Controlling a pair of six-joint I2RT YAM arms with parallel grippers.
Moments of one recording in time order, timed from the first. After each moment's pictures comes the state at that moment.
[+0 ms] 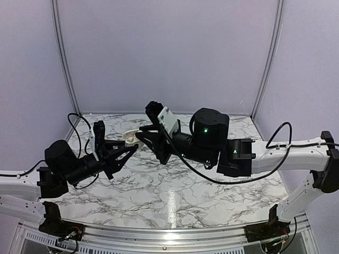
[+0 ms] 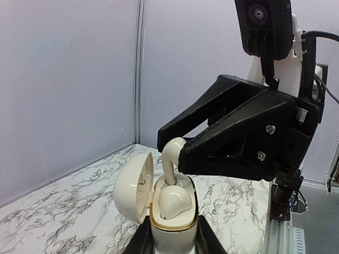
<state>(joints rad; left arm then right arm) -1.06 0.92 0.46 0.59 0.01 -0.06 1.24 1.50 1.18 0.28 0.10 -0.12</state>
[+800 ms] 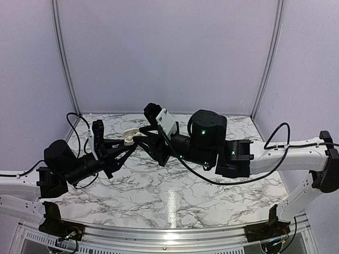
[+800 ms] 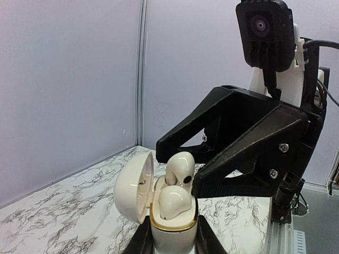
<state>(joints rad) -1.06 0.91 0.46 0.59 0.00 -0.07 1.25 1.51 1.18 0.28 0.11 -0.11</state>
